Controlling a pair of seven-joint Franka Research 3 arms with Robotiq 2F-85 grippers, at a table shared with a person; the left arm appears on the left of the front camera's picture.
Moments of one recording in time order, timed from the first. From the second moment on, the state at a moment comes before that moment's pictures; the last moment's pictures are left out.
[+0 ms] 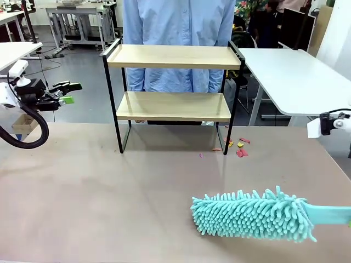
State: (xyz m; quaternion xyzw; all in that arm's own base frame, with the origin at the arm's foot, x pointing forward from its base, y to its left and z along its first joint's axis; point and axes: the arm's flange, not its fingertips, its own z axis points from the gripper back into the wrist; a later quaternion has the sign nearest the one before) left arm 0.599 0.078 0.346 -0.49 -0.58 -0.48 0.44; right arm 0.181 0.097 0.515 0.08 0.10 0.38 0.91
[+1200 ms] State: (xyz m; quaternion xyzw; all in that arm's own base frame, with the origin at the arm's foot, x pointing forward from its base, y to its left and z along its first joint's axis) left arm 0.583 0.063 0.370 -0.49 -0.59 -0.48 0.44; right arm 0.215 0.061 0.535 0.08 -0.01 0.40 0.91
